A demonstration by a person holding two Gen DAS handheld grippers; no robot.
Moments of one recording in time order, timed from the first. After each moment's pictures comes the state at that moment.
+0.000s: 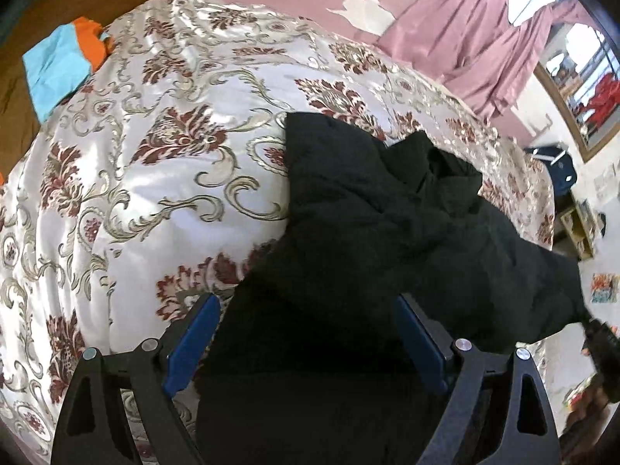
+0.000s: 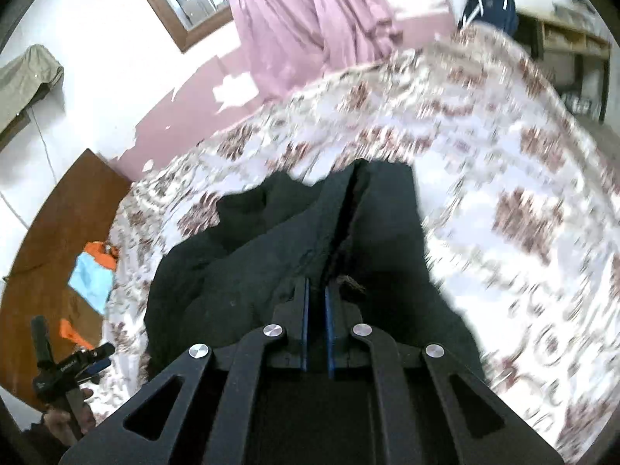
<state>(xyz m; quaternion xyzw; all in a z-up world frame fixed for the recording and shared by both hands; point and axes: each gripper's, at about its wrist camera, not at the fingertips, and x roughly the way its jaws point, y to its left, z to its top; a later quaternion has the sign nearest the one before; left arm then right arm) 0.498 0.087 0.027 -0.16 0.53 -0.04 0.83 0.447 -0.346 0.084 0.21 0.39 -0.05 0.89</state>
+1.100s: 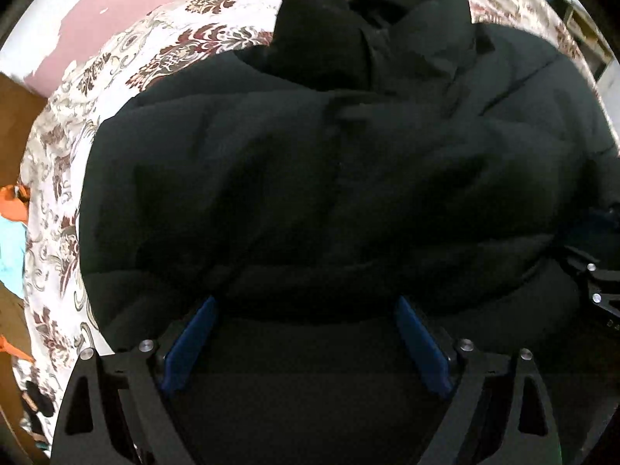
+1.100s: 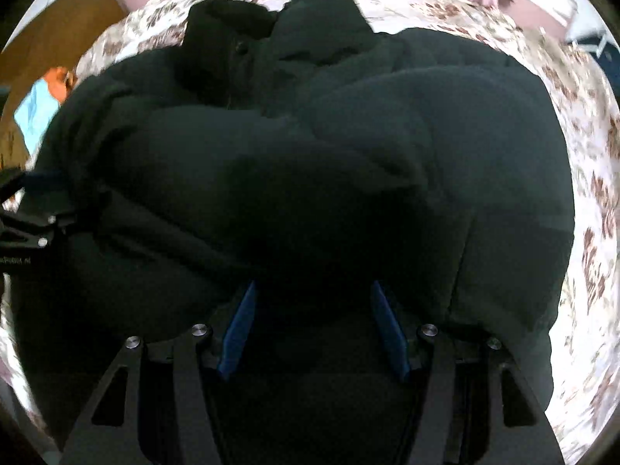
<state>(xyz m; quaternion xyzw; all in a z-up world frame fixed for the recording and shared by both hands) 0.587 -0.073 -0.073 0.16 0.59 -0.09 0.79 0.551 -0.274 -0.074 -0.02 0.57 0.02 0.82</state>
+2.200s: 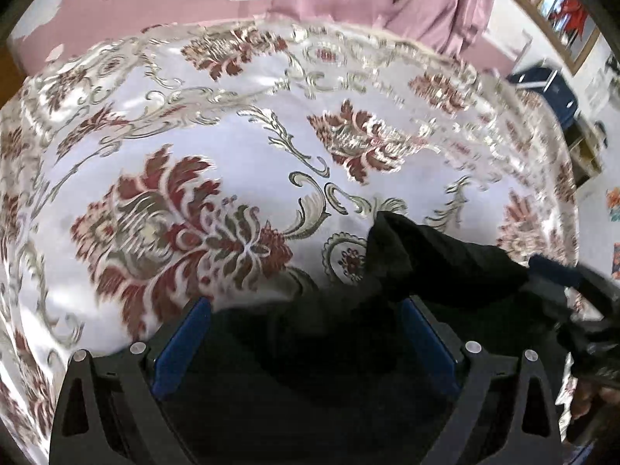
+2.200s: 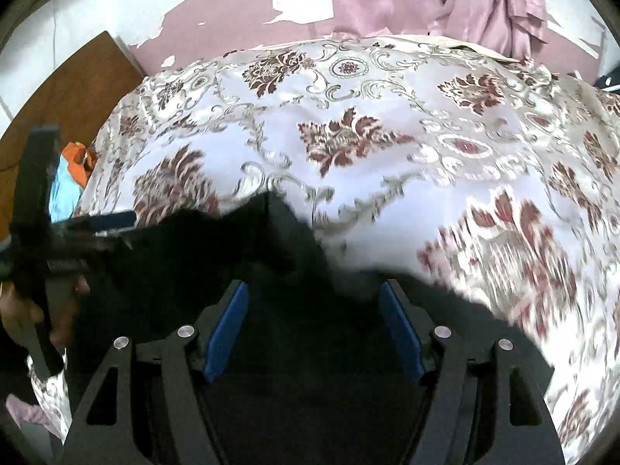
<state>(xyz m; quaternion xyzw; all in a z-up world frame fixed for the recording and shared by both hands) 0.796 -0.088 -0.024 -0.01 0.55 -0.14 0.82 0.758 -0.293 0.002 0.06 0.51 0.09 0.85</state>
